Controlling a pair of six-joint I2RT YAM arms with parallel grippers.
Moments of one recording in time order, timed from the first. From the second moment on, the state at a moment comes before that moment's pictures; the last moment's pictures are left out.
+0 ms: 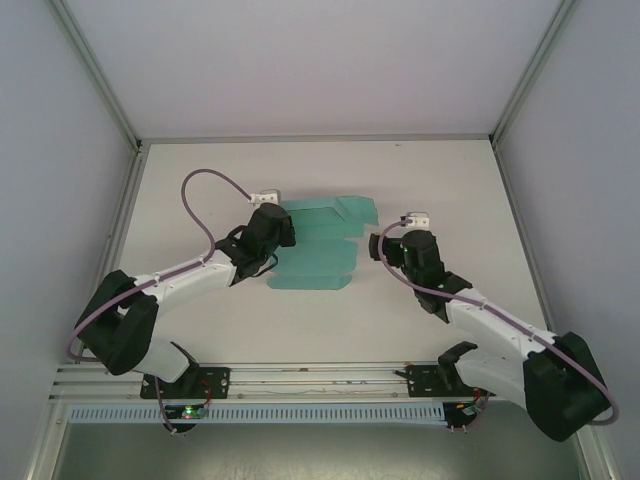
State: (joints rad) left arm -0.62 1.47 0.86 -0.01 -0.25 -0.58; right arm 0.48 1.08 0.45 0.10 0.25 0.37
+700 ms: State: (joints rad) left arm -0.61 1.47 0.86 -0.02 -0.26 -0.58; right arm 0.60 1.42 0.62 0.35 0.18 0.32
